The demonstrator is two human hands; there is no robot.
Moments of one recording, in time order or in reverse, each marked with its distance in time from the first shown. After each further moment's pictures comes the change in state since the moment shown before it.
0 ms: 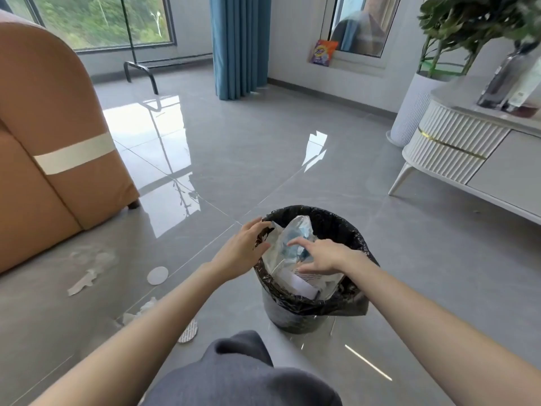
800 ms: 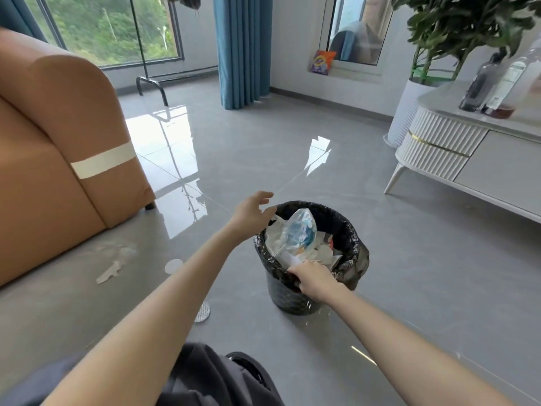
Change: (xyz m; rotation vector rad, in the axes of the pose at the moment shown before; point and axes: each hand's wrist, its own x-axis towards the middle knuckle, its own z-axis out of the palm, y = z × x) left_hand -0.036 0.077 -0.052 -0.312 0.157 -0.177; right_hand -0.066 -0.051 0.057 0.004 0.185 -0.050
